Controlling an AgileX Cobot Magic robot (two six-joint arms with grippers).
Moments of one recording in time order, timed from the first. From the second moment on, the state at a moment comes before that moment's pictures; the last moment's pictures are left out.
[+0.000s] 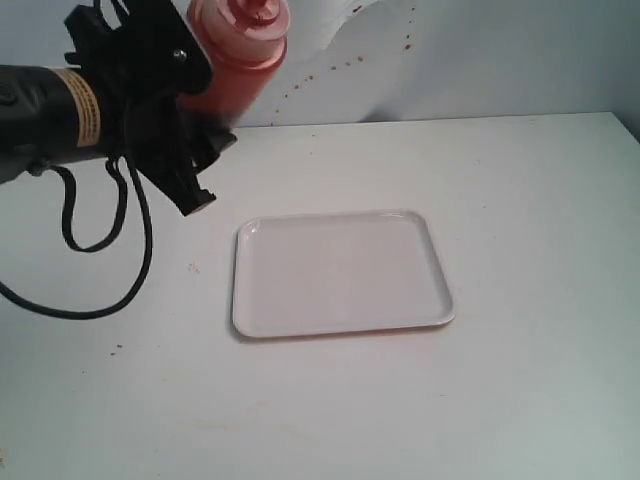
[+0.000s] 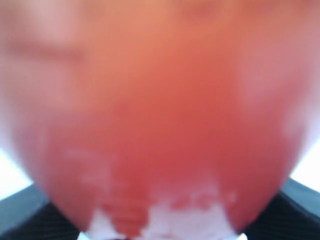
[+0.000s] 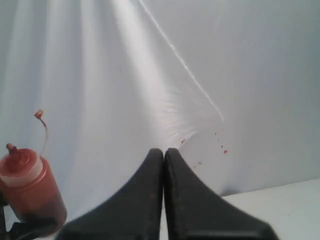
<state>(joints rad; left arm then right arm) -0.52 1.45 -0.98 0.76 0.17 -0.03 0.29 0.28 -0.30 0.29 -0.10 0.08</state>
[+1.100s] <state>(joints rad) -0.74 1.81 -1.05 1.71 0.80 -0.07 0.34 1.41 -0.72 -0.23 -0.21 -0.12</state>
